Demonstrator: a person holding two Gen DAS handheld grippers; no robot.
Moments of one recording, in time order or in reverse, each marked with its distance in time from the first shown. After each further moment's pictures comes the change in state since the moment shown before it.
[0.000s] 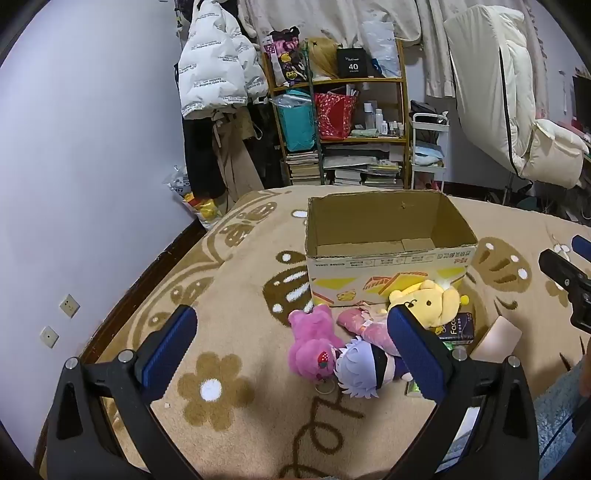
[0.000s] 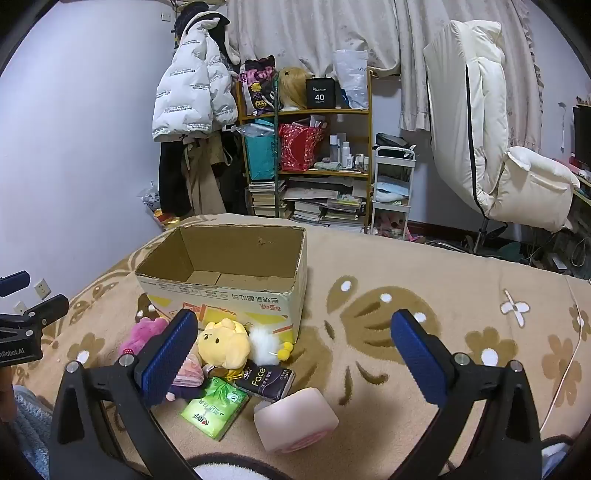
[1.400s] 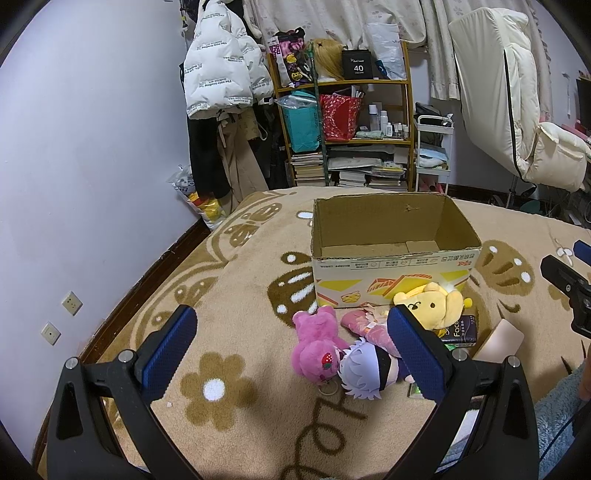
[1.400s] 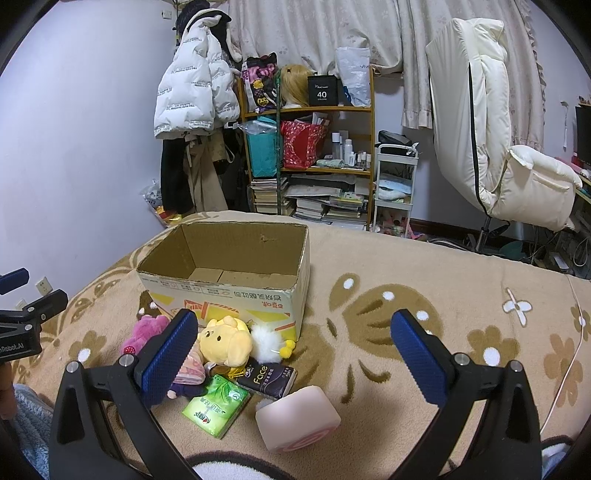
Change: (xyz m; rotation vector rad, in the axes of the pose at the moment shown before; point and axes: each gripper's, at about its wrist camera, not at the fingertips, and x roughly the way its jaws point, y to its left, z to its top) left arm 0.002 0.004 0.001 -0.006 -0.005 -0.002; right arm 0.003 0.001 -0.002 -0.001 0.004 -0.003
